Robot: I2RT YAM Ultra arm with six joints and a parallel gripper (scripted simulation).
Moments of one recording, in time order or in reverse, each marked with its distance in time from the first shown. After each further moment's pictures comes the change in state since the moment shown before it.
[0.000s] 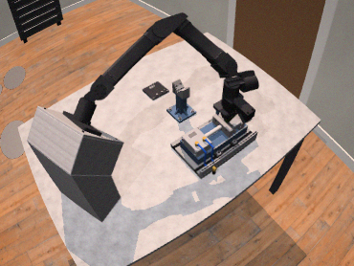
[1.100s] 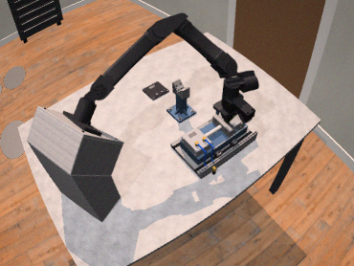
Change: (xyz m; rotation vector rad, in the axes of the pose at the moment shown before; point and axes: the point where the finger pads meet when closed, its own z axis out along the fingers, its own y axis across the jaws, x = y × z) arm 0.000 0.000 0.001 0.001 -0.001 0.000
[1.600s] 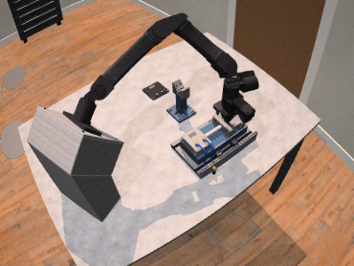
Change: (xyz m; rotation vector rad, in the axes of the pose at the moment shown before) arm 0.000 0.000 0.000 0.000 0.000 0.000
